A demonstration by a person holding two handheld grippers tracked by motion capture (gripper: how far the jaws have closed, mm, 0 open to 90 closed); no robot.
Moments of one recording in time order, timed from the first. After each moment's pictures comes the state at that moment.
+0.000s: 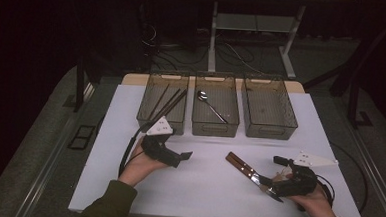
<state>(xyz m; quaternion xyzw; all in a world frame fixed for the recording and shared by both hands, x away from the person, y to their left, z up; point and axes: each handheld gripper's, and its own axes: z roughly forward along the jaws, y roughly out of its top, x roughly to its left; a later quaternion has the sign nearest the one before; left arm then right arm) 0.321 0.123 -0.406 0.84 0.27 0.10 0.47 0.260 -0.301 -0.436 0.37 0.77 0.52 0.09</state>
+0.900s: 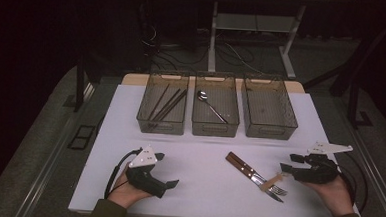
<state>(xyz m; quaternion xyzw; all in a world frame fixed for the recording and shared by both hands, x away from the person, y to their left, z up) 0.263 0.152 -0.432 0.84 0.26 0.10 0.47 0.284 -0.352 -0.423 0.42 0.81 0.38 0.13</state>
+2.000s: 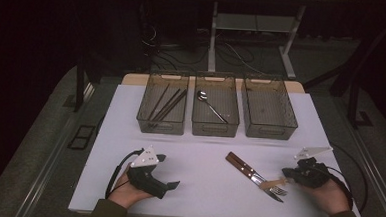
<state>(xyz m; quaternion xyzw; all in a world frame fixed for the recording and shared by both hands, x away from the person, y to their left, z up) 0.264 0.150 -0.434 0.84 0.26 0.08 0.47 0.283 -0.337 -0.438 0.41 0.86 0.27 0.11</state>
